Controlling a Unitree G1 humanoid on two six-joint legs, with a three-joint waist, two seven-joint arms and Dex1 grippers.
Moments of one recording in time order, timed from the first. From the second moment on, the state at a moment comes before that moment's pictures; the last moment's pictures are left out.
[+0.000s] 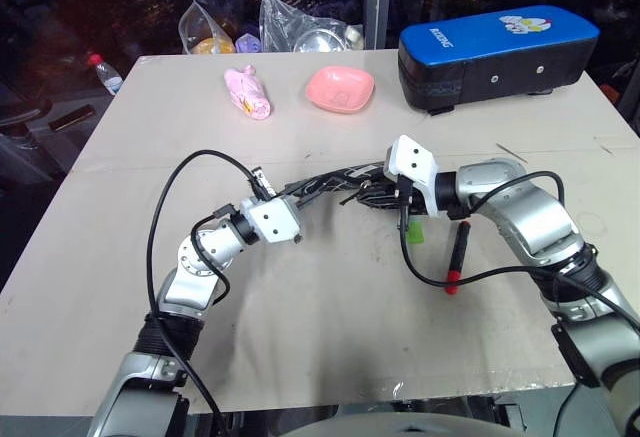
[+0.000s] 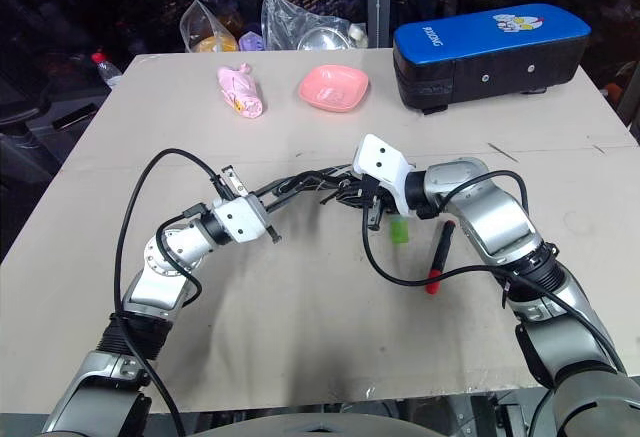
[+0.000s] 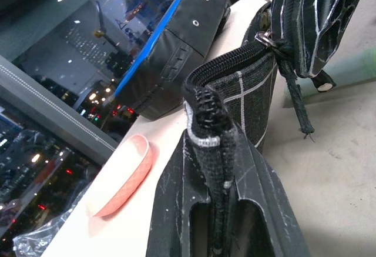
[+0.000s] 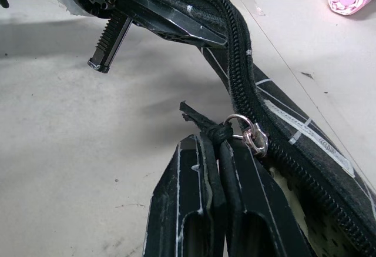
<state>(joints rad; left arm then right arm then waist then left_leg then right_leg) -0.31 0.54 -0.09 0.17 0.06 -0.63 -0.62 -0.72 -0.50 0.36 -0.17 0.25 0.67 0.96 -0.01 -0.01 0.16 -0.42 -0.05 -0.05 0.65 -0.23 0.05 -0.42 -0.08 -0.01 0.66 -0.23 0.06</state>
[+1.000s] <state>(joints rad) -0.31 0.52 -0.13 0.15 0.06 -0.62 -0.62 -0.64 -0.64 0.09 -0.30 0.44 0.71 1.04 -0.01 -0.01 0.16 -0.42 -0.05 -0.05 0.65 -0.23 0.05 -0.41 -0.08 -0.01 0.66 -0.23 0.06</state>
